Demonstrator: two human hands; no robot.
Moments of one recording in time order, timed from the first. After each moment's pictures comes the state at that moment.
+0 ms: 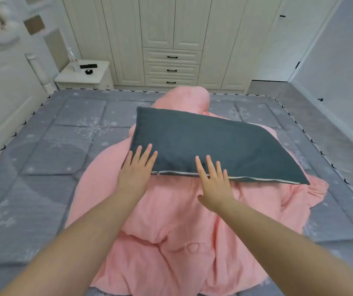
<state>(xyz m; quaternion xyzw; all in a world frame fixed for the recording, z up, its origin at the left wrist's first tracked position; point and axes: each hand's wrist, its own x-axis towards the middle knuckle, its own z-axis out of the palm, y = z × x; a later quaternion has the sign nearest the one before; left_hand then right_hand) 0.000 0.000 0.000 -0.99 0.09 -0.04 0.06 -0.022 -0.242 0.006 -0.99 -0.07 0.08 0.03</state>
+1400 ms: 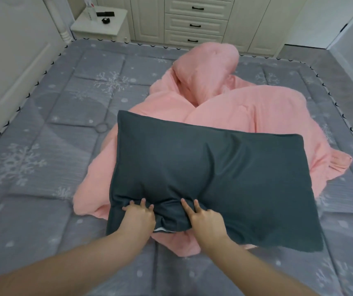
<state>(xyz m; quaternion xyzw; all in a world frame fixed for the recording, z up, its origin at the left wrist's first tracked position) -0.211 0.012 -0.044 -0.92 0.12 0.33 0.17 -0.202 -0.172 -0.073 -0.97 -0.20 0.15 -0.05</state>
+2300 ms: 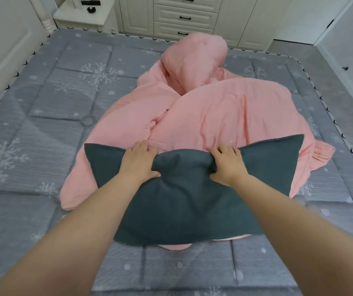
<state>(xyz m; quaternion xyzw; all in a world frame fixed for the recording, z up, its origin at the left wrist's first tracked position) -0.104 0.008 -0.046 -0.99 0.08 0.08 -0.01 -0.078 -0.268 -0.040 -0.98 -0.13 0.12 -0.02</state>
